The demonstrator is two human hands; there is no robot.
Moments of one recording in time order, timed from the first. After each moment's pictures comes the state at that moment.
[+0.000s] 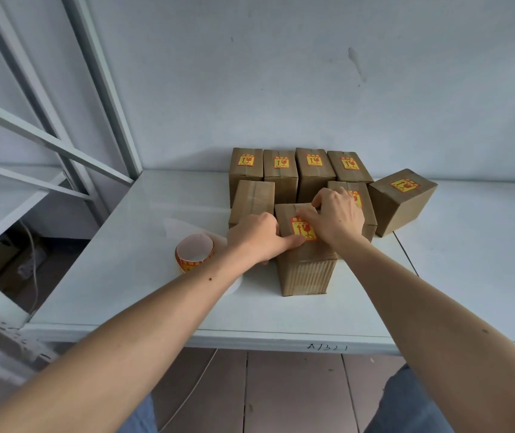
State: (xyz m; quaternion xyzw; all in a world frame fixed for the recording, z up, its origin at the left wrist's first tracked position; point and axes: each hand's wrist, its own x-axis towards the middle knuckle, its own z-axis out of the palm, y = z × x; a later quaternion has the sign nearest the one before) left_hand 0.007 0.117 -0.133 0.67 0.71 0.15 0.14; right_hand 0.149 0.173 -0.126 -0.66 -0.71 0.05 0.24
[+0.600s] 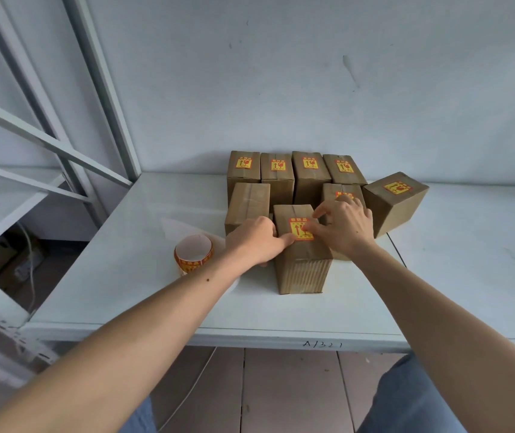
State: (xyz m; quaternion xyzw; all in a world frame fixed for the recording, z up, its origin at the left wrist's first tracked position) left_hand 0.009 0.109 -0.133 0.67 0.70 0.17 0.18; right_hand 0.180 0.154 -0.121 -0.62 -0.76 0.05 0.19
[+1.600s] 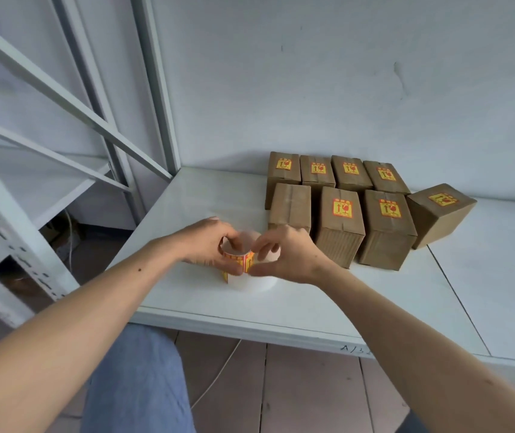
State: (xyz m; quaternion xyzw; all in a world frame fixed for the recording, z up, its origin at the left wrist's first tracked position) left_hand -0.151 0.057 -0.127 0.76 0.62 0.08 0.20; right_hand 0.057 0.091 -0.130 -0.36 -0.90 0.20 0.14
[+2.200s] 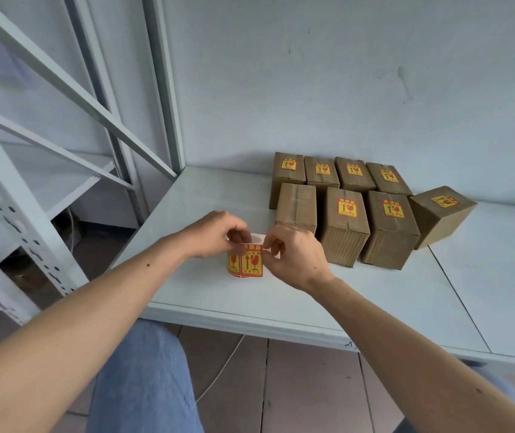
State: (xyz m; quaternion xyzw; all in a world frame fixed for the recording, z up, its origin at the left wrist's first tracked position) left_hand -0.153 0.055 -0.129 0.74 0.60 0.19 0.24; right_hand 0.047 0.071 -0.147 -0.41 -0.86 0.10 0.28
